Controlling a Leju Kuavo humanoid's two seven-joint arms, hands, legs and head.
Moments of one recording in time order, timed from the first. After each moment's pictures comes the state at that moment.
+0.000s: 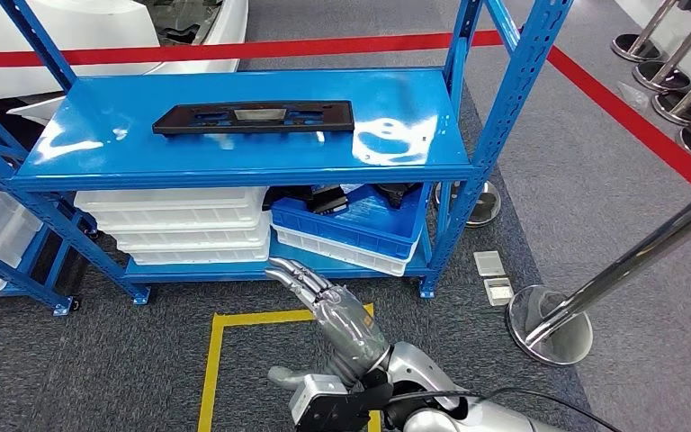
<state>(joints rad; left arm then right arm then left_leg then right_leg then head) -0.20 -0.14 1.46 -0.04 -1.51 0.37 -0.50 -0.26 -0.28 0.82 -1.87 0.29 -0.49 -0.11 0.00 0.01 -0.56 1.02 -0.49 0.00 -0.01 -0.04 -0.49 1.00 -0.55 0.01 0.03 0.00</state>
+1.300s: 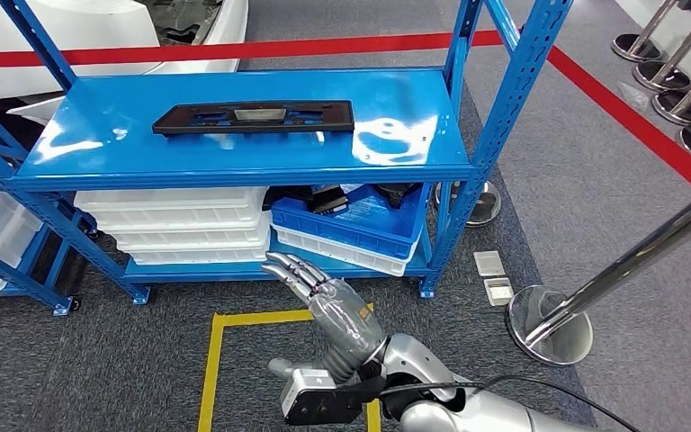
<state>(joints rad) -0.20 -0.14 1.46 -0.04 -1.50 0.37 -0.52 -0.29 -0.28 0.82 -1.85 0.35 -0.45 -0.06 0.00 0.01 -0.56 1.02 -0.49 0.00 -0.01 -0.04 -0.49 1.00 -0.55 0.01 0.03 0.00</state>
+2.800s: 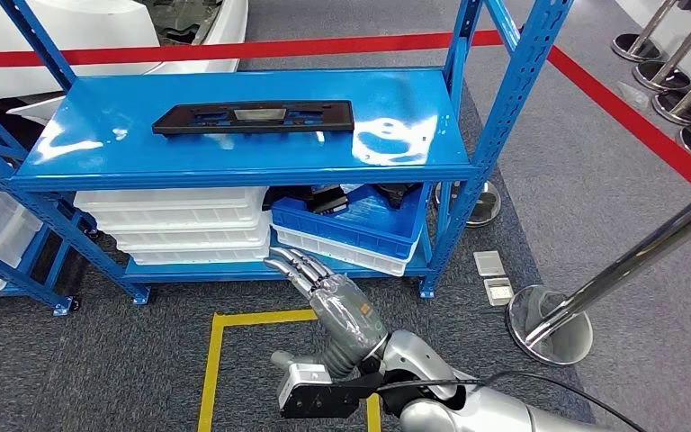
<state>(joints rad) -0.20 -0.14 1.46 -0.03 -1.47 0.31 -0.56 -0.31 -0.28 0.82 -1.85 0.39 -0.46 -0.02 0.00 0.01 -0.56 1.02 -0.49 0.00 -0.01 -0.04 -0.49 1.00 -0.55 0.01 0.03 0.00</state>
